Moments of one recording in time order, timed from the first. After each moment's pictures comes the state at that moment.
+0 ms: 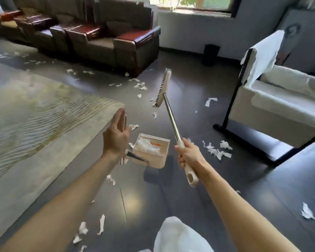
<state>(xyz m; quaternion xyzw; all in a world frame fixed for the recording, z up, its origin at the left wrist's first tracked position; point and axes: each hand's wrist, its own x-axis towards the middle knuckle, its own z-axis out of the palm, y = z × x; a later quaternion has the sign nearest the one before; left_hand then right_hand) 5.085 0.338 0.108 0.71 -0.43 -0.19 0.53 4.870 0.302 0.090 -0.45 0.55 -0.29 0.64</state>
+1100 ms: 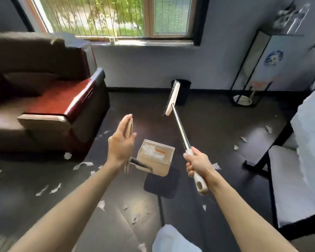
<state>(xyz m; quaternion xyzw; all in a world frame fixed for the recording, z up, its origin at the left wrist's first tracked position) 5.323 -0.860 0.111 0.59 -0.57 -0.32 0.48 5.095 -0.817 0.084 -0.27 0.62 -0.41 0.61</state>
